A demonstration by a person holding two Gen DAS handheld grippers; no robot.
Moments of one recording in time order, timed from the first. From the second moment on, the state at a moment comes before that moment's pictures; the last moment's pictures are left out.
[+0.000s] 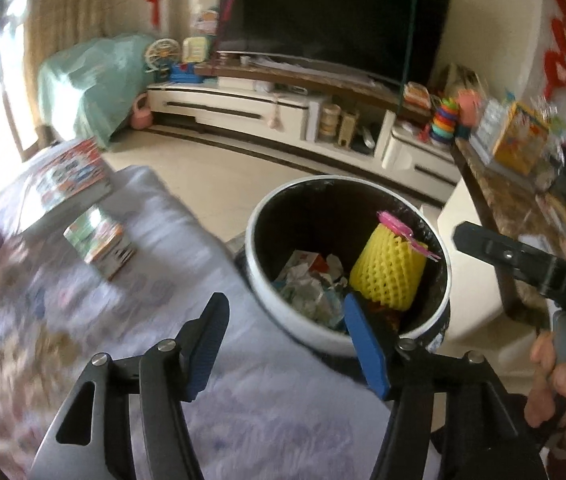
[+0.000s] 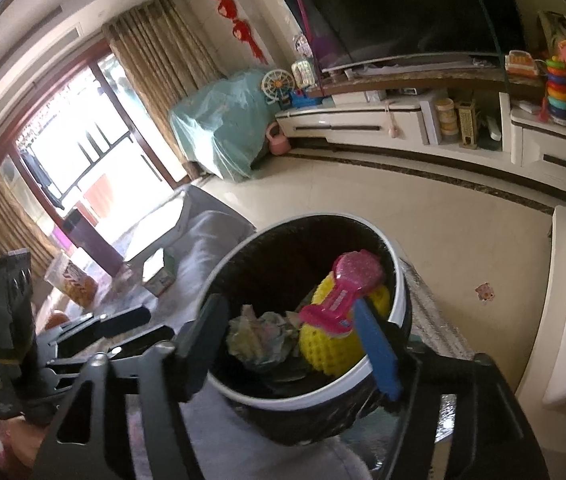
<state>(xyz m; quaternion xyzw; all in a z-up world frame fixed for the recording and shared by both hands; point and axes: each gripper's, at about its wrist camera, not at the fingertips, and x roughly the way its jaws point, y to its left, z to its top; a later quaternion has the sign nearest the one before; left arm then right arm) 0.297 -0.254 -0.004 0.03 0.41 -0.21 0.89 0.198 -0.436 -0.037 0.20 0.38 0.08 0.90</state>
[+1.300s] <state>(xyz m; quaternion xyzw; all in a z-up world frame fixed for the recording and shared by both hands) 0.043 -0.148 0.001 0.00 0.19 -0.07 0.98 0.048 -0.335 -0.001 0.09 0.20 -0.03 0.97</state>
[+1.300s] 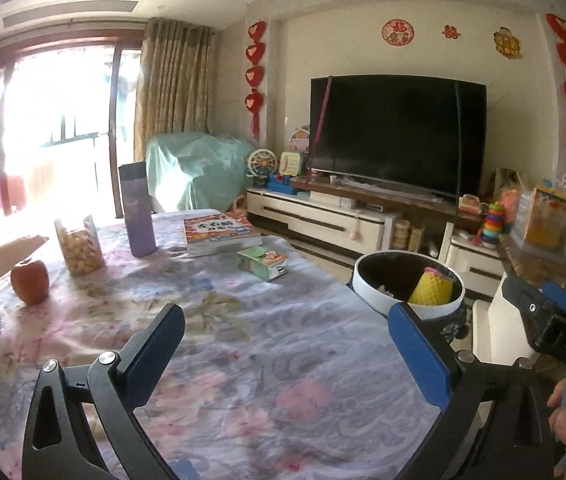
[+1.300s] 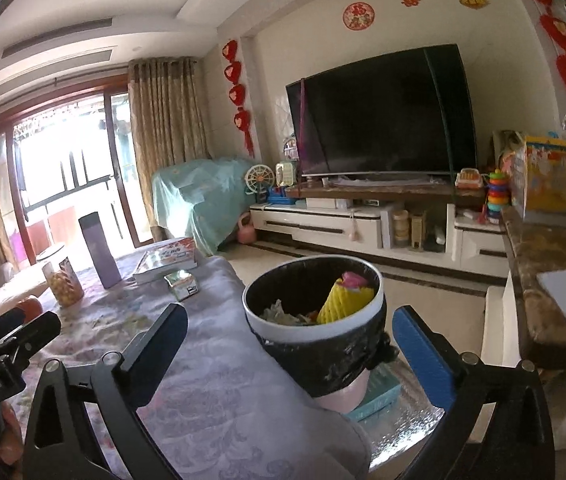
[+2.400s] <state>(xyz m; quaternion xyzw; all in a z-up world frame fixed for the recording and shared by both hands) 0.046 -0.148 -0.003 0.02 0.18 -0.06 0.98 0.041 -0.332 -0.003 0.08 0.20 -0.04 0.98</state>
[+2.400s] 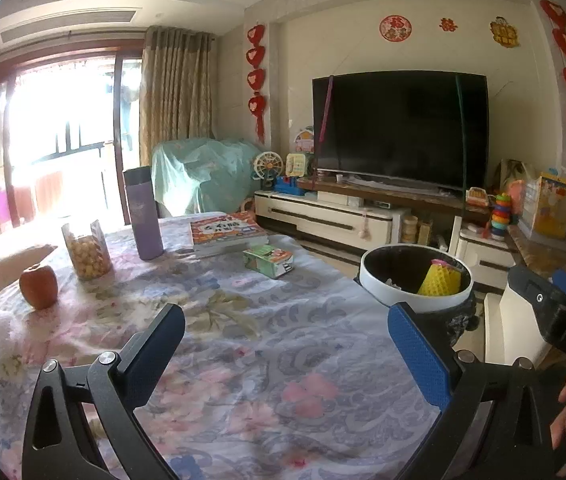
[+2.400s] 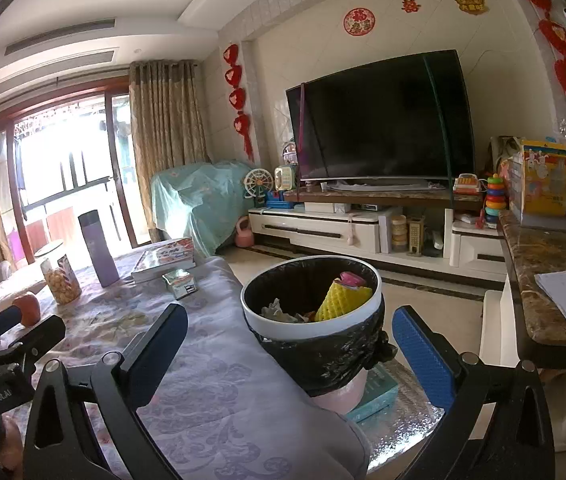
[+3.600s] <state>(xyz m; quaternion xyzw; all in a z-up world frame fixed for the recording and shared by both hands) 0.047 -0.147 -0.006 0.02 0.19 -0.07 0.98 0.041 -0.323 0.003 0.07 0.19 -0.03 0.98</state>
